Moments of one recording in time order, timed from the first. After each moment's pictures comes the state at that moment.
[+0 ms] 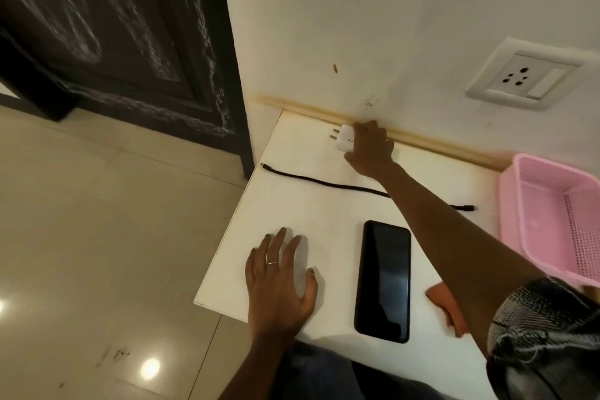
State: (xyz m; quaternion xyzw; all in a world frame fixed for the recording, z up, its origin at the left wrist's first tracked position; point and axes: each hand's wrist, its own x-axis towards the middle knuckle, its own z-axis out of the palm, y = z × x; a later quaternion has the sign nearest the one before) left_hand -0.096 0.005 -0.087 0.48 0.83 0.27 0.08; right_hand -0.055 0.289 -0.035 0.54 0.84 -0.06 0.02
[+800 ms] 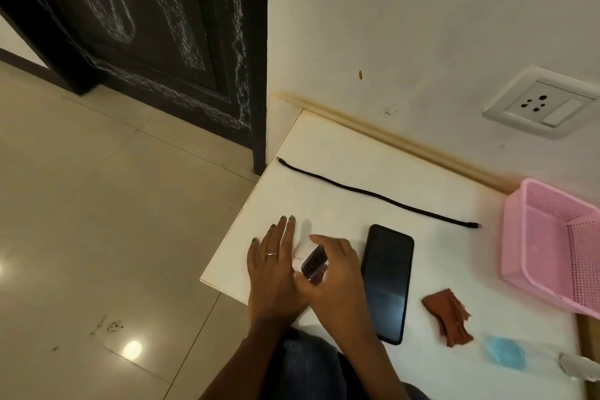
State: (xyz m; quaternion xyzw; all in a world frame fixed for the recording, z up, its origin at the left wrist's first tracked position) left_hand -0.092 0.006 -0.076 0.45 0.82 0.33 0.11; right_hand -0.010 0.053 -0.014 0.47 0.79 -0.36 -0.13
